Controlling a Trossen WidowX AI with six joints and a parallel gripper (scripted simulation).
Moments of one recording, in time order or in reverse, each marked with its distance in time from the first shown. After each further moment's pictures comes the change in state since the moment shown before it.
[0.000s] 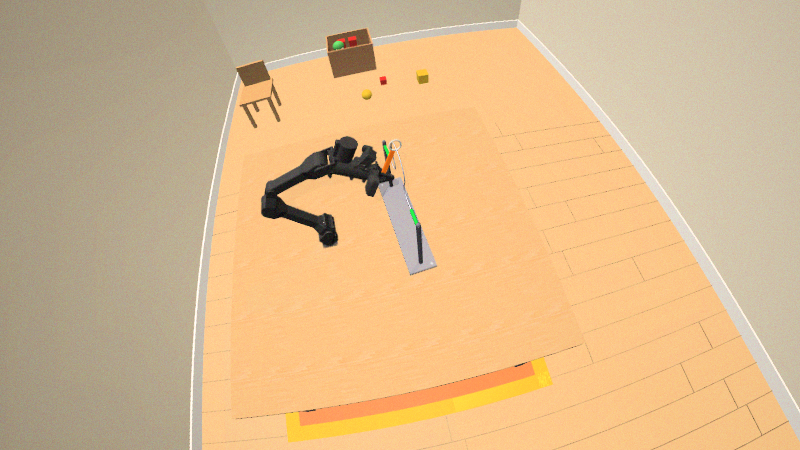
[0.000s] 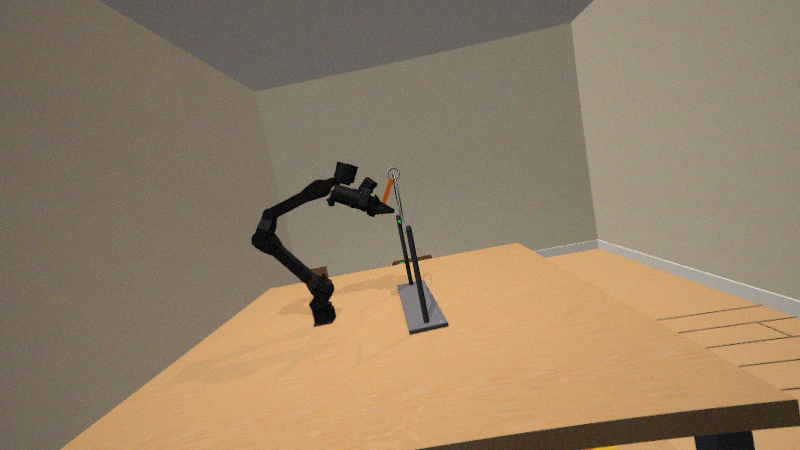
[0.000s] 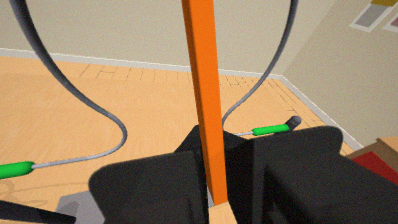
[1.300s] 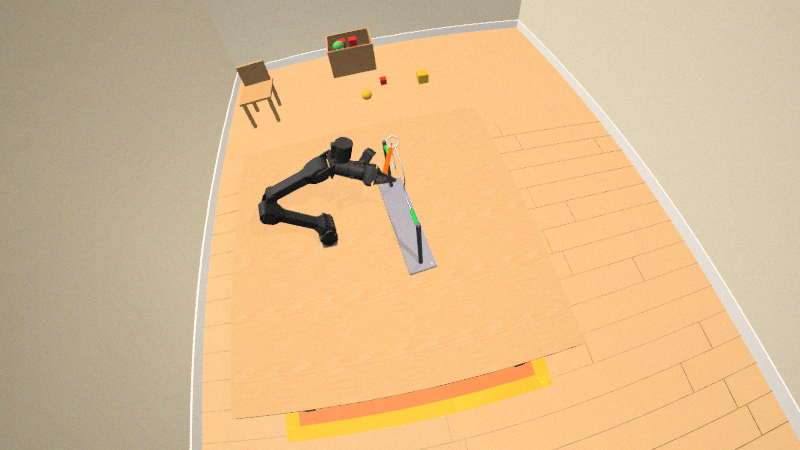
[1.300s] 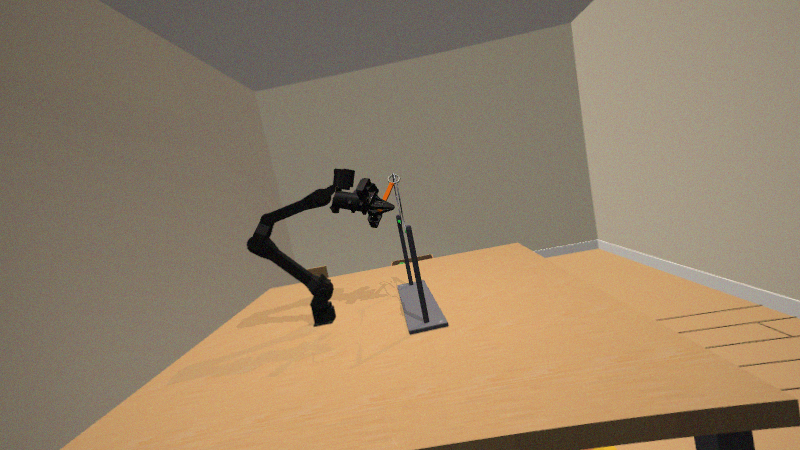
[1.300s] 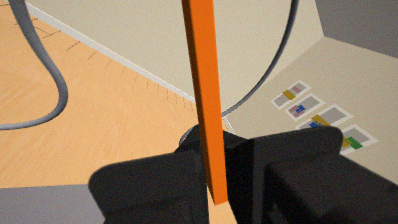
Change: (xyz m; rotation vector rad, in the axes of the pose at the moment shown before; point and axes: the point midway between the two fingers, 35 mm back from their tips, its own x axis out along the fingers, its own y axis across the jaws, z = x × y) arm 0.000 -0.017 0.004 -0.471 -0.062 -0.270
